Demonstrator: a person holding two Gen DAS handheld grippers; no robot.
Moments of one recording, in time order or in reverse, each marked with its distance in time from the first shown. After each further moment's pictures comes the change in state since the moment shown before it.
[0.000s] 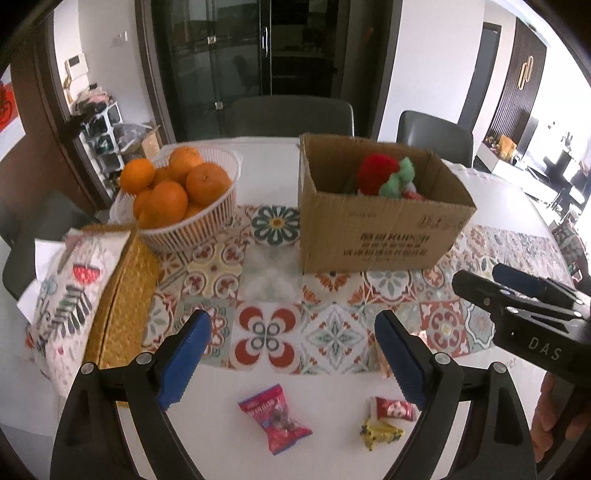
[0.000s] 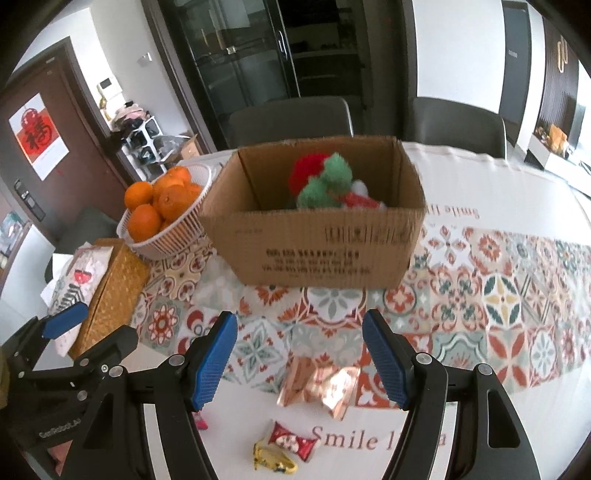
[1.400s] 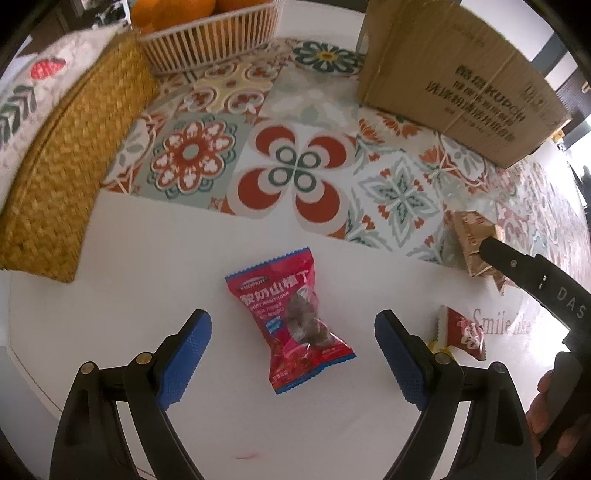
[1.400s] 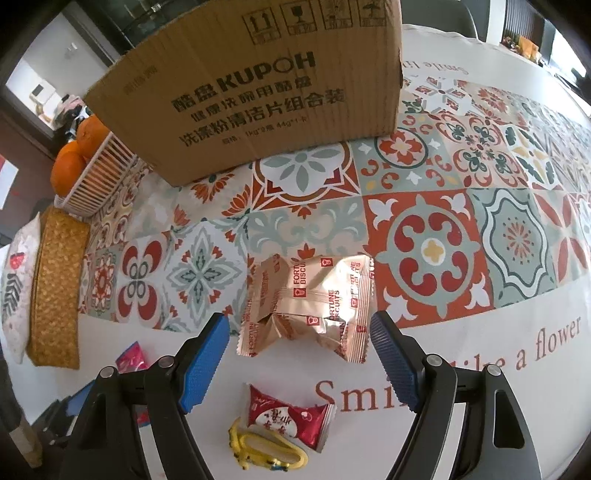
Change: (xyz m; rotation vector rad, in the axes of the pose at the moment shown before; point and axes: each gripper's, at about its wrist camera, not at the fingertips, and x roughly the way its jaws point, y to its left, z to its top) left arm 0.107 0.030 -0.106 -0.185 0.404 0.034; right arm 0.114 -0.023 -0.086 0.224 0.251 -0.062
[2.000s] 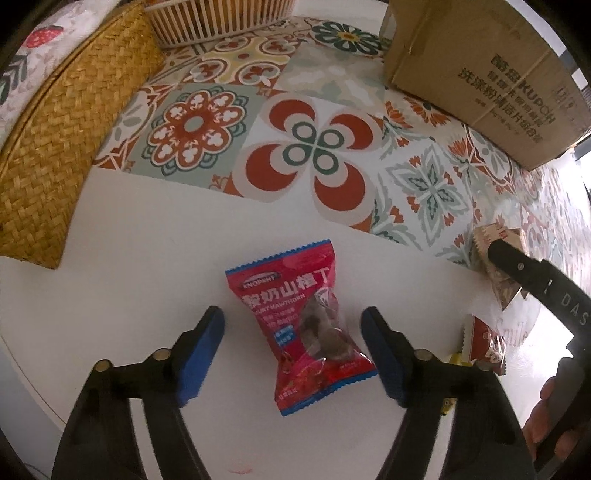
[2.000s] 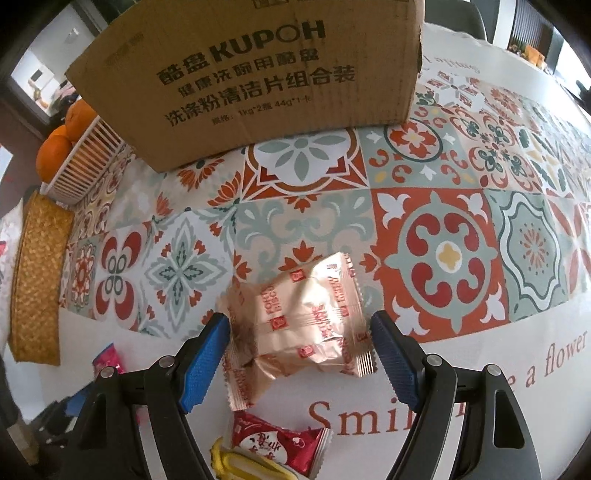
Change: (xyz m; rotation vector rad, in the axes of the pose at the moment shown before) left arm 0.028 0.003 -0.004 -0.047 0.020 0.020; right arm 0.033 0.013 0.005 -0.041 0.015 -0.034
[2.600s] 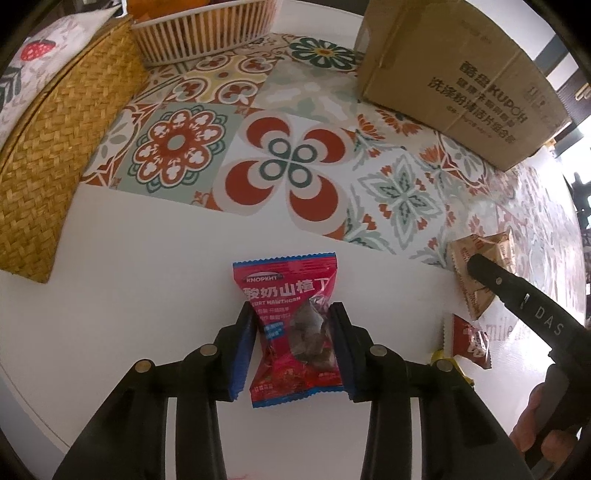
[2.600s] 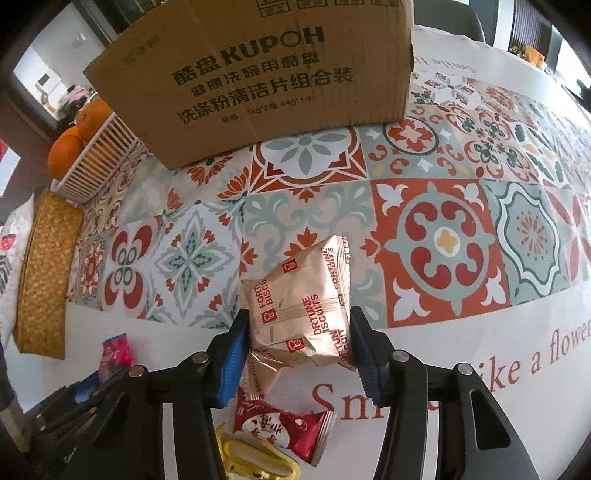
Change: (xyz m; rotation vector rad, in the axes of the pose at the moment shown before) left arm -0.012 0.002 -0.001 0.048 -0.055 -0.070; right arm -0.011 -0.003 -0.008 0.008 -0.031 0.037
